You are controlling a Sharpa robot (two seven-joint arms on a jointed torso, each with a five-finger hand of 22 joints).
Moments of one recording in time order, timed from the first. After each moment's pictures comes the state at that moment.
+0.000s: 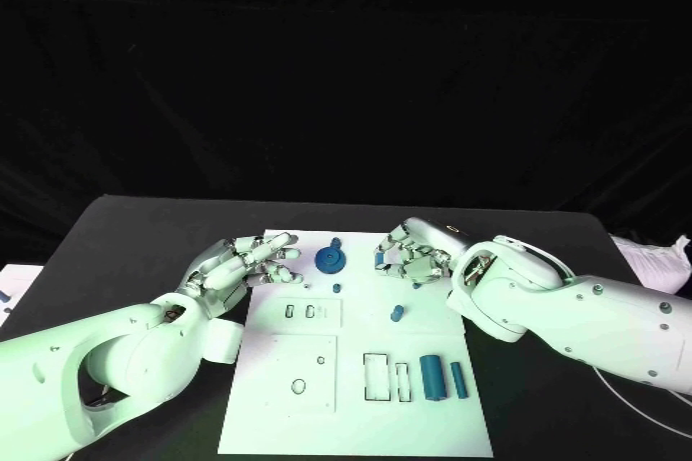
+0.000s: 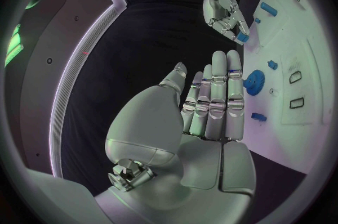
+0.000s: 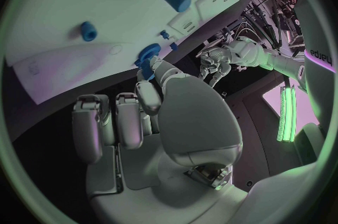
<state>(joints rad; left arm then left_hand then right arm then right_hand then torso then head) 1.15 -1.02 -0.02 1.79 0.04 -0.30 0.44 1.33 0.08 0.06 0.02 0.05 0.98 0.21 0.08 0.07 1.14 0.14 0.08 0.10 1.18 0.06 0.49 0.47 0.17 1.12 0.17 0.38 0.17 1.19 -0.82 0.02 1.59 -1.37 -0.39 -0.13 1.37 -0.04 0.29 0.12 0.17 1.10 0.11 0.11 0.09 1.38 0.03 1.13 1.23 1.47 -0.04 1.43 1.31 0.05 1.46 0.07 1.50 1.31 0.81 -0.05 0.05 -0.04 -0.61</state>
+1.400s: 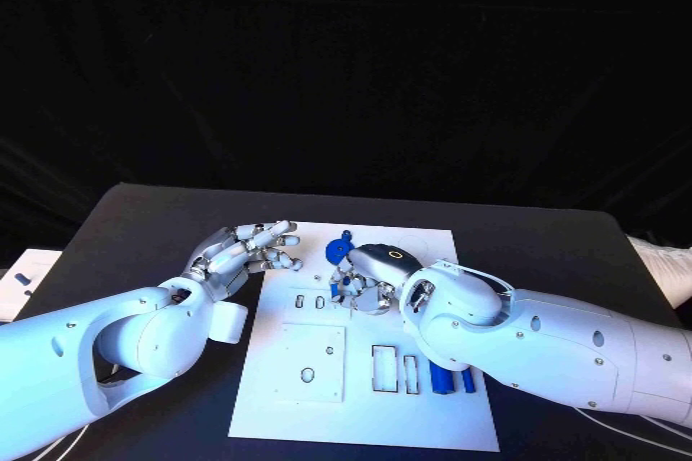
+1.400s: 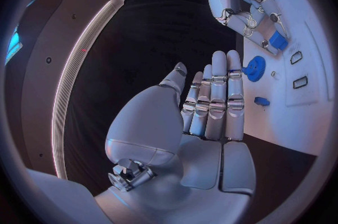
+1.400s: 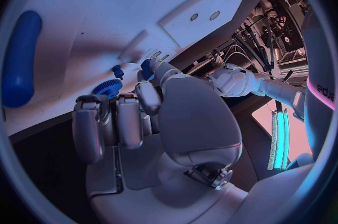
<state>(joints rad) 1.15 -1.02 -0.02 1.74 0.07 -0.30 0.44 1.33 0.08 0.06 0.02 0.05 0.98 0.21 0.08 0.07 1.14 0.14 0.08 0.10 1.18 0.06 0.49 0.47 0.17 1.12 0.17 0.38 0.17 1.15 -0.62 -0.02 1.61 -1.59 -0.32 -0.28 1.37 -0.03 0.29 0.12 0.18 1.08 0.12 0.11 0.09 1.38 0.03 1.12 1.24 1.47 -0.04 1.43 1.31 0.05 1.46 0.07 1.50 1.31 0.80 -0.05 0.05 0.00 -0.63</state>
